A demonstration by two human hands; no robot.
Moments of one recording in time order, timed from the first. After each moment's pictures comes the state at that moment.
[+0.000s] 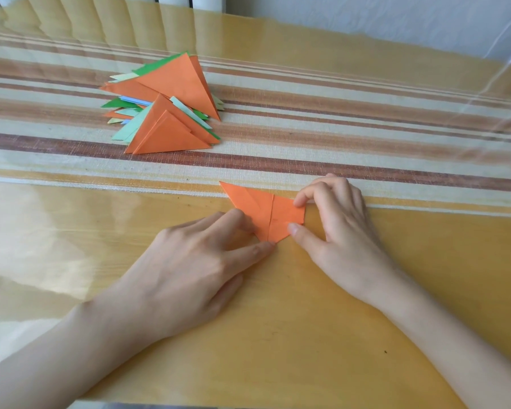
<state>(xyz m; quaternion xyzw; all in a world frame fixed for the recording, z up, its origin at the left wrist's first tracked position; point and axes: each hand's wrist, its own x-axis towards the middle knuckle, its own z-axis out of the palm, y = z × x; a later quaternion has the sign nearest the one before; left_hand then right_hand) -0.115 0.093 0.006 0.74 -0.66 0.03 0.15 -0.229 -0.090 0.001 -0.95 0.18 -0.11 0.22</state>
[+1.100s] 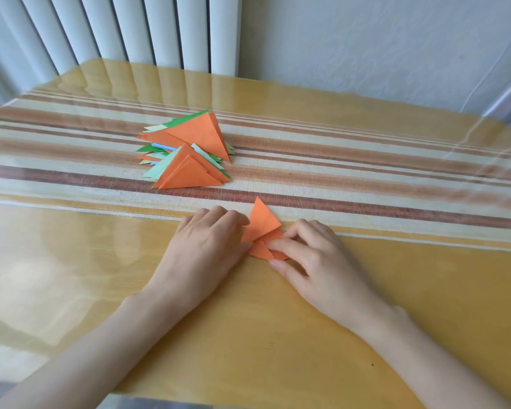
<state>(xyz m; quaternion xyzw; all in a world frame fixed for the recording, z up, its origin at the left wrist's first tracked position) -0.099 0.075 -0.009 0.82 -0.48 0.09 0.29 -0.228 -0.086 -0.004 -0.97 0.01 -0.20 0.12</state>
